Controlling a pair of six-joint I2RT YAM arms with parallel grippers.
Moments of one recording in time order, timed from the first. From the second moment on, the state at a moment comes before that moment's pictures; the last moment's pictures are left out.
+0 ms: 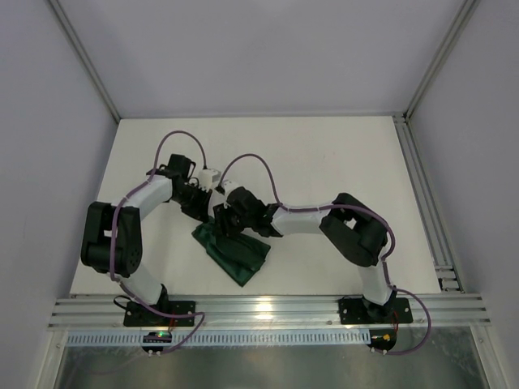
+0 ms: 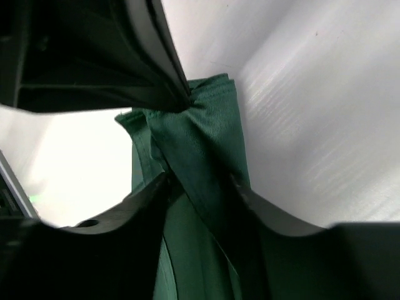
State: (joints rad) left arm -0.18 1.65 1.03 -0.69 0.46 0.35; right arm 0.99 2.02 1.19 0.20 -0.12 0.50
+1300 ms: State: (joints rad) left arm -0.18 1.55 0.91 -0.66 0.44 0.44; right arm 0.79 1.47 0.45 0.37 -0.42 0.67
